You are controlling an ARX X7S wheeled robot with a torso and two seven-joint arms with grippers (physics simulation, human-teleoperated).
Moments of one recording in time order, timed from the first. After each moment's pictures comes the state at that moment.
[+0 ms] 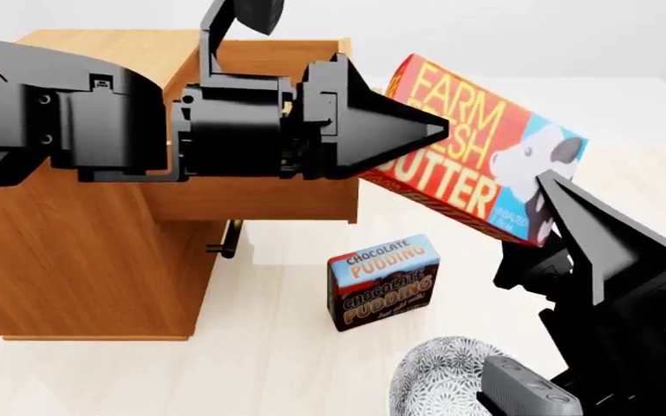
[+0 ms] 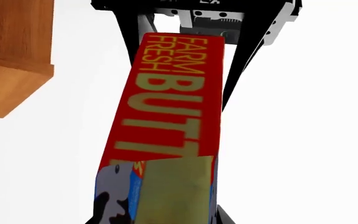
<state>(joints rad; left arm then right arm) -1.70 -0.58 1.21 -0.22 -2.24 -0.81 0.18 0.13 0.53 0.14 -0.47 -1.10 -0.38 0.21</state>
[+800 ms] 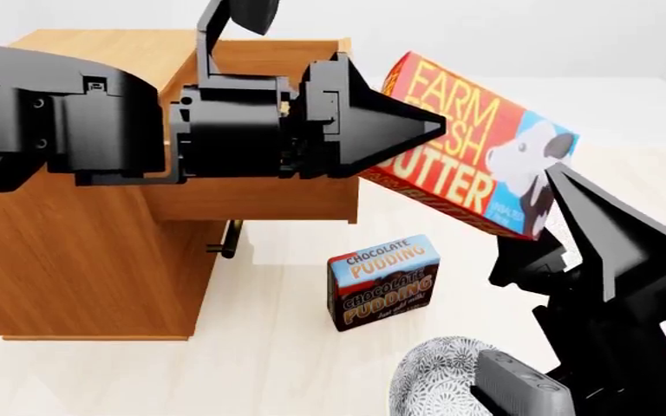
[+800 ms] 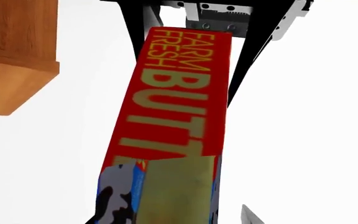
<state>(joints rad) -1.70 -0.59 1.21 -0.19 -2.26 -0.77 0.13 0.14 0.52 0.11 -0.46 -1.11 -0.35 0.20</state>
